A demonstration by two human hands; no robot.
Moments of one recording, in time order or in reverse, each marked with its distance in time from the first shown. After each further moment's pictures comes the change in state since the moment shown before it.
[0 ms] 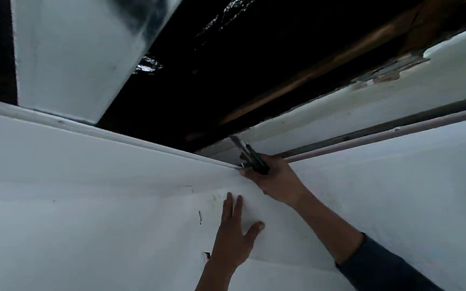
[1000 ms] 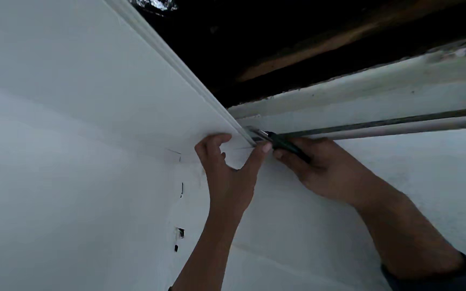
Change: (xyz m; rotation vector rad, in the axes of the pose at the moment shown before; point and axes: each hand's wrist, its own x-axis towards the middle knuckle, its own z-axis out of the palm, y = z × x) left_hand 0.024 0.067 -0.020 -0.717 0.782 0.105; right_hand -0.016 0.026 -0.046 -0.500 -0.150 -0.387
